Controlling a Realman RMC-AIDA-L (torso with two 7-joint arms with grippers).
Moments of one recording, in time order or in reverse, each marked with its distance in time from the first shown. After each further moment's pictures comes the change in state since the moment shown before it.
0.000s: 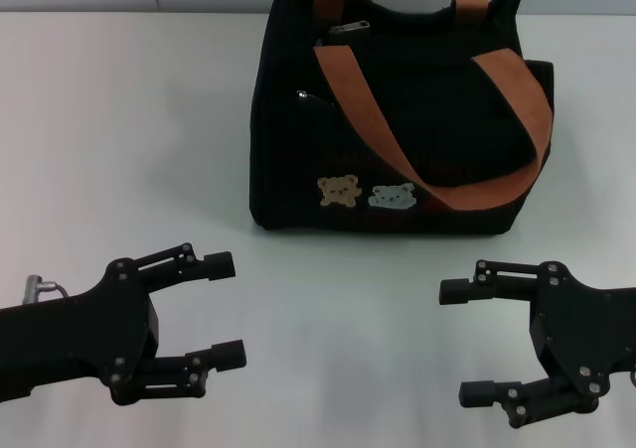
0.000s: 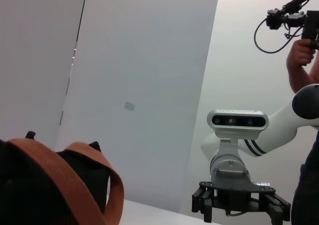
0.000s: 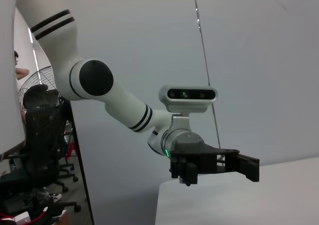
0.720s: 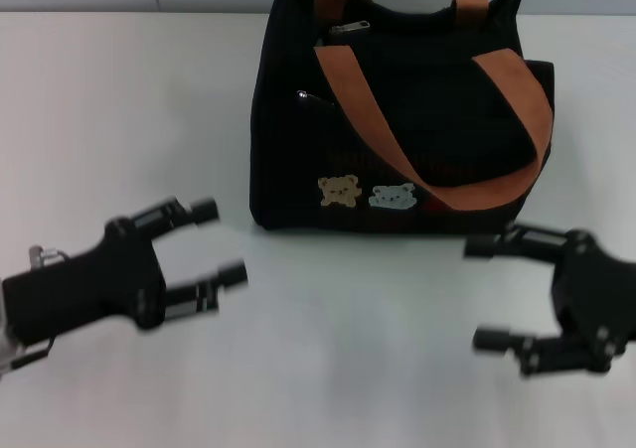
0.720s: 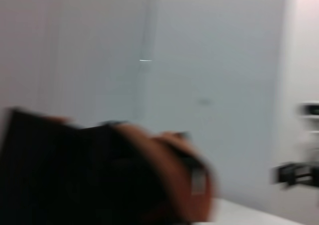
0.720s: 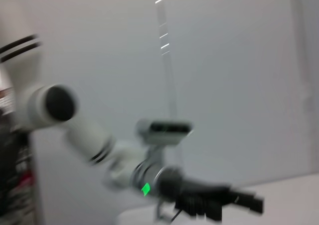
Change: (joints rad) left arm -0.003 -0.040 -0.118 -0.013 -0.008 -0.191 0.001; right arm -0.029 -0.002 0.112 -0.001 0.026 -0.001 0.002
